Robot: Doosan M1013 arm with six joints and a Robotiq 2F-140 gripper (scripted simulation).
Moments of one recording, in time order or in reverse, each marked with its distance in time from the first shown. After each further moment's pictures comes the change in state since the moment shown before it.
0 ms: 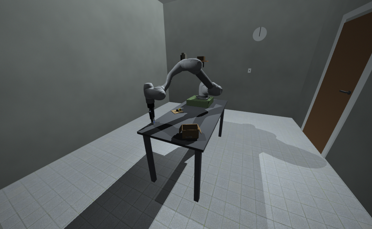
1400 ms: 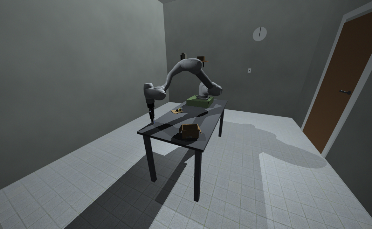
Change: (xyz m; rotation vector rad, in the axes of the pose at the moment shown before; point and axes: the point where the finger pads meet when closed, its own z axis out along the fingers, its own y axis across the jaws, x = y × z) arm 0.000 0.000 0.000 0.000 0.000 0.000
